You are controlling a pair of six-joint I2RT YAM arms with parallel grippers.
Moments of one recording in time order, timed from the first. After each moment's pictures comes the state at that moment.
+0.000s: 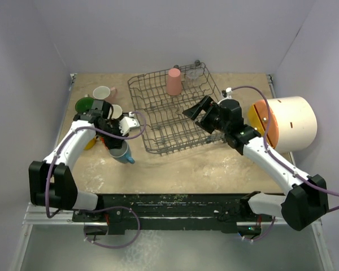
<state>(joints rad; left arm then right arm) -0.14 1.37 1.07 -0.98 0.45 0.91 0.47 1.23 0.92 -0.10 -0.11 1.00</state>
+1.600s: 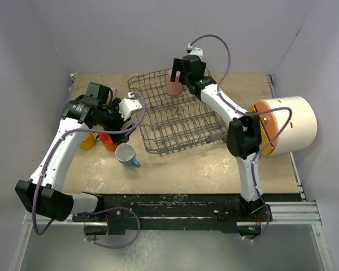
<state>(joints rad) -0.26 1.31 1.40 -1.11 0.36 0.69 0.47 2.13 1.95 -0.28 0.33 0.40</state>
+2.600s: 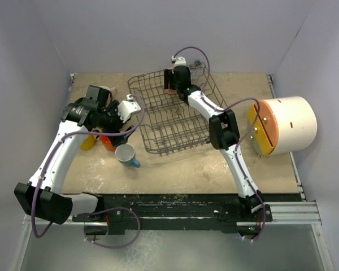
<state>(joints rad) -0.26 1.28 1.37 -1.13 0.32 0.66 0.47 2.64 2.34 -0.08 0.21 0.16</state>
